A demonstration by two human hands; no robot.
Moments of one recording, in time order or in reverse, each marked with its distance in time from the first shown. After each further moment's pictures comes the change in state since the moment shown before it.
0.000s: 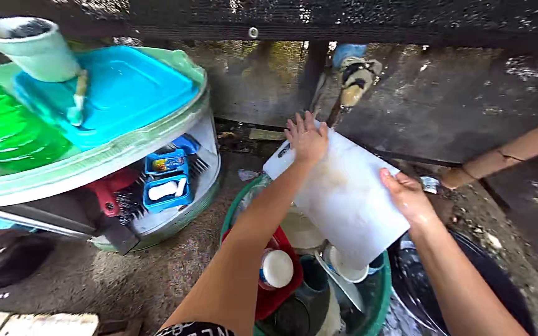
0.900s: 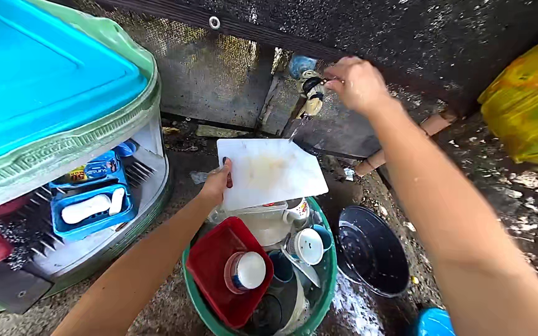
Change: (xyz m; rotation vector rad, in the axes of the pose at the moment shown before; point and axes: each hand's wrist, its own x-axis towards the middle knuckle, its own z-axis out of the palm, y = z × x) left_hand -0.073 -0.155 -0.052 -1.116 -0.313 -0.584; right_hand 0.144 -0.201 0.026 -1.289 -0.120 -0.606
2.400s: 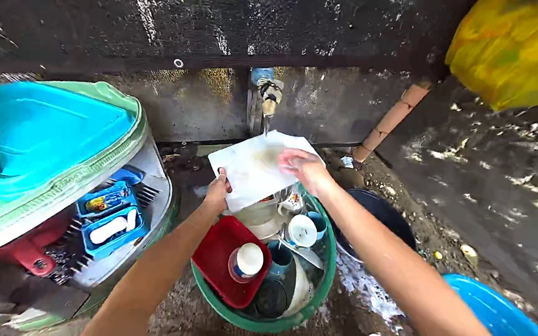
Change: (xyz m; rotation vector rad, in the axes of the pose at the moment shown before) left_hand -0.039 -0.001 0.041 0.011 0.005 0.054; right_hand -0.190 -0.081 0.082 1.567 0.079 0.568
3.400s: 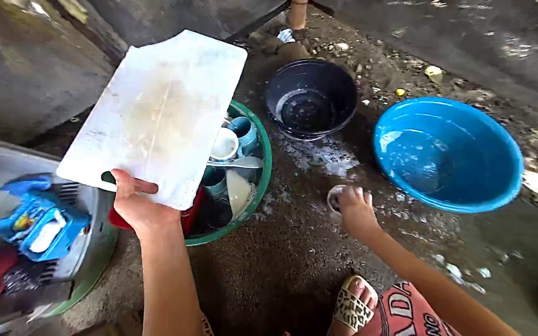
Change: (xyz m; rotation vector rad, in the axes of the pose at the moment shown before) left_hand -0.225 -0.064 0.088 -0.196 -0.079 0.413; right_hand -0.403 0.274 -0.200 -1.042 0.062 0.525
